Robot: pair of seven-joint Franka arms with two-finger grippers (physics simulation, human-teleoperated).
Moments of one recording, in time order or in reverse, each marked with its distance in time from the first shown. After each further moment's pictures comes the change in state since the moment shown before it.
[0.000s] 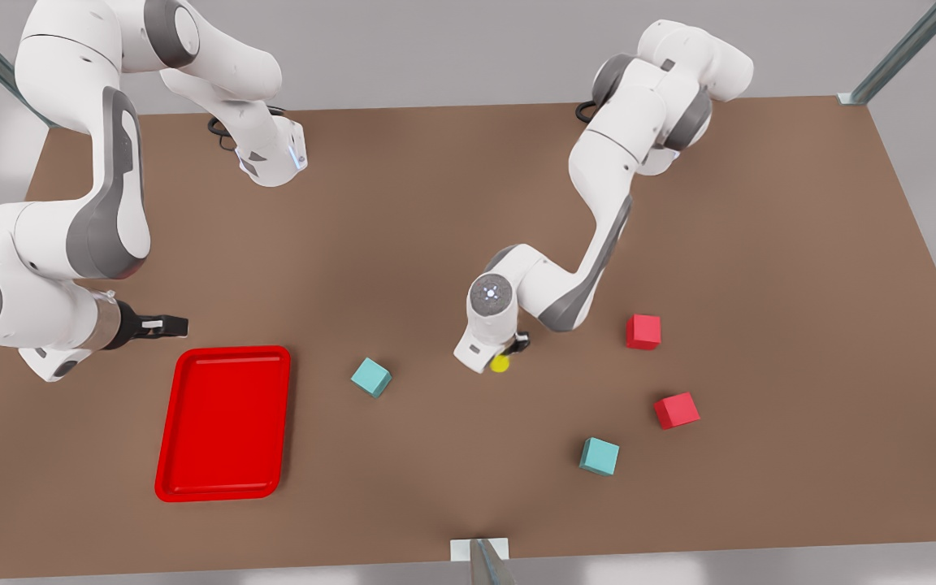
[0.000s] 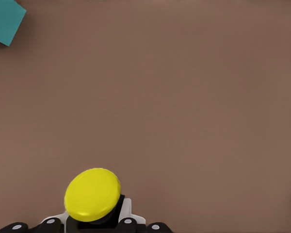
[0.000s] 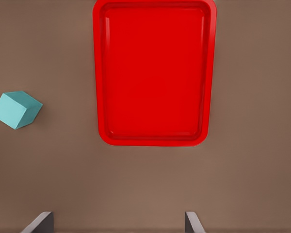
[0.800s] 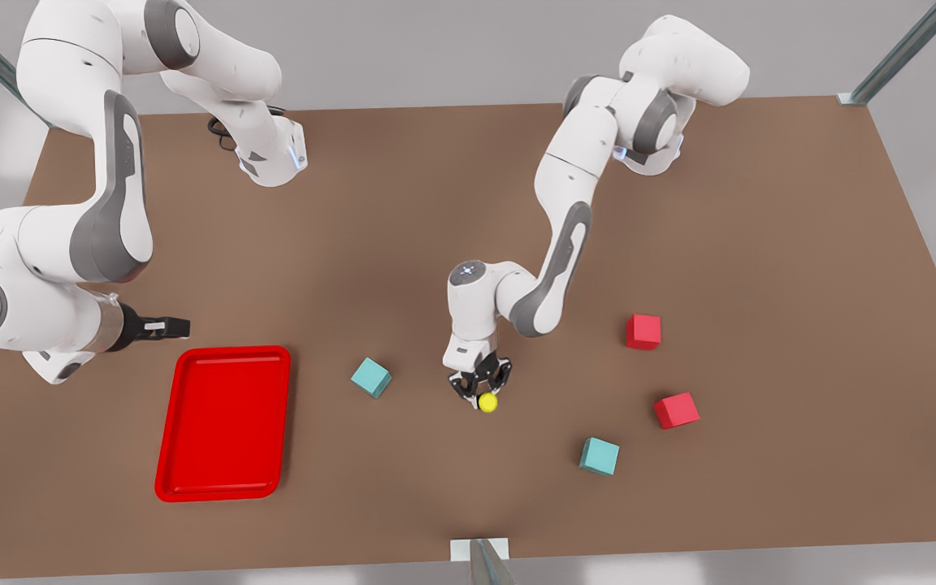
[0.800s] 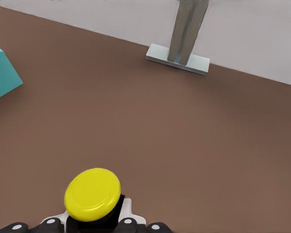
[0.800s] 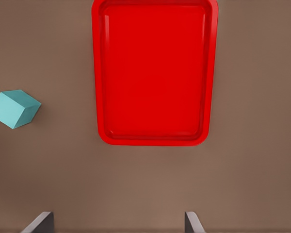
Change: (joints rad) left arm -0.238 0.170 0.353 -0.027 0.266 0.518 -0.539; right arm 0.001 0.008 0.000 -0.002 -0.001 0.002 0.000
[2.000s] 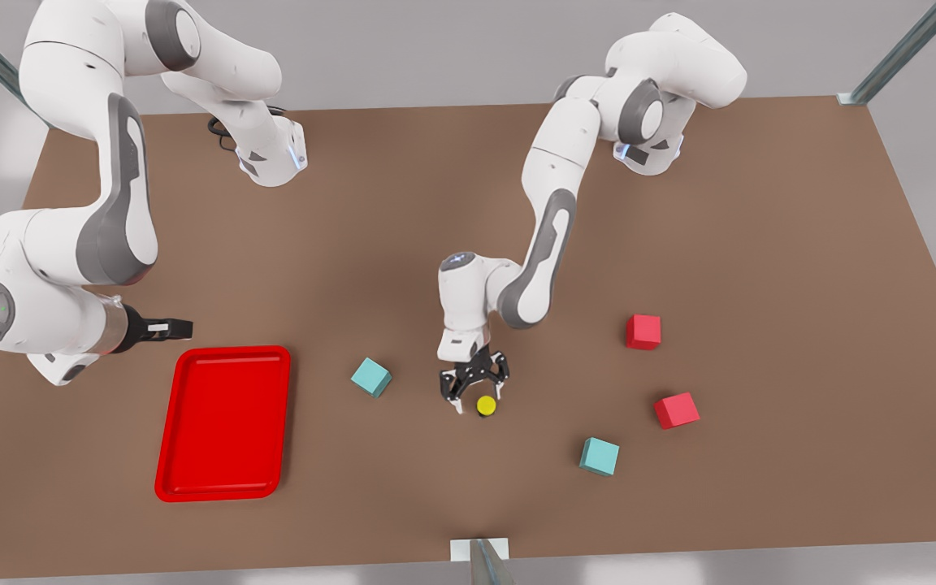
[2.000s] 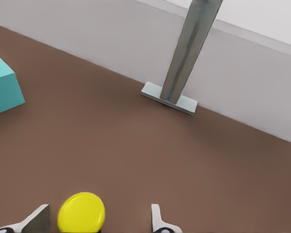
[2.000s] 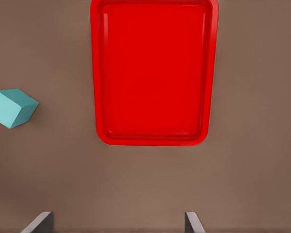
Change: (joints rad) left arm -0.114 0.019 0.170 0.009 0.014 0.059 -0.224; right arm 0.011 0.009 0.002 0.001 -0.015 0.000 0.003
